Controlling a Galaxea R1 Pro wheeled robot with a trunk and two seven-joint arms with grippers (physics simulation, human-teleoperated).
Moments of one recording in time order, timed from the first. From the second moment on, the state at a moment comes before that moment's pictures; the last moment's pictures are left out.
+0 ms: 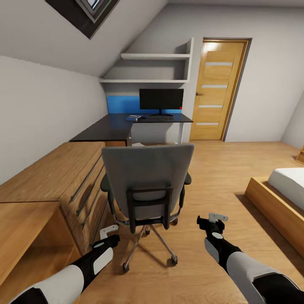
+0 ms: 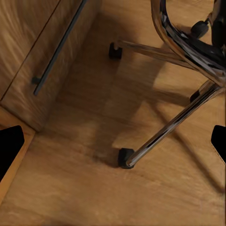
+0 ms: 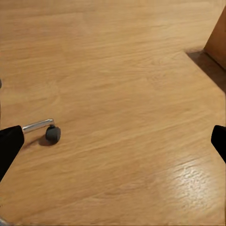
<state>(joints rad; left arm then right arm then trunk) -0.71 0.00 -0.72 -0.33 1.00 -0.04 0.42 -0.80 -0.03 0.21 -0.18 -0.29 -0.24 -0.28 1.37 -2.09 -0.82</state>
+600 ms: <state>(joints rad) -0.79 -0.01 -0.72 -0.30 1.00 -0.03 0.42 -0.81 0.00 0.21 -0.17 -0.30 -0.23 -0.16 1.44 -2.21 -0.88</state>
